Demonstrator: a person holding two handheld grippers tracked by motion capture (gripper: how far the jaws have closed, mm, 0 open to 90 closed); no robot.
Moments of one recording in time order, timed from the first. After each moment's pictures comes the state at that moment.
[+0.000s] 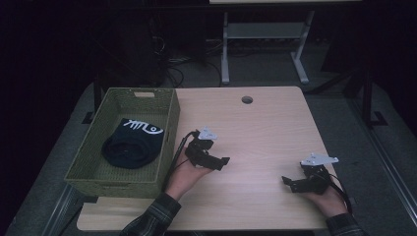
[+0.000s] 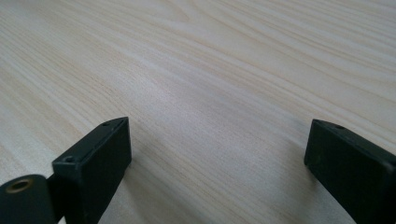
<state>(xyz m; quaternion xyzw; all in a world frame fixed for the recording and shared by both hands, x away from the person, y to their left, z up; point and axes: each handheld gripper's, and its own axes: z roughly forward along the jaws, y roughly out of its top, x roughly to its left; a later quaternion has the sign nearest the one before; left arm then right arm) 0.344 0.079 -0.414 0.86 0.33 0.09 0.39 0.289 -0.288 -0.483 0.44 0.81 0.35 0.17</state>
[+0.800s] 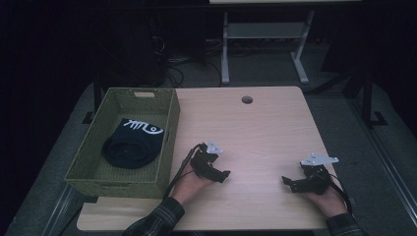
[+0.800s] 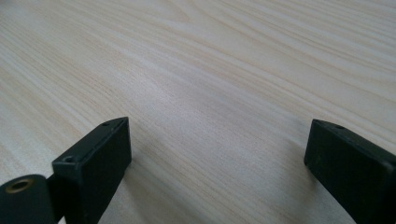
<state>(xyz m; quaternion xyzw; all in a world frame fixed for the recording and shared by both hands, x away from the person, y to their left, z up) 0.338 0.069 -0.463 0.88 0.31 0.09 0.34 0.289 -0.288 -0.483 0.44 0.81 0.35 0.17</state>
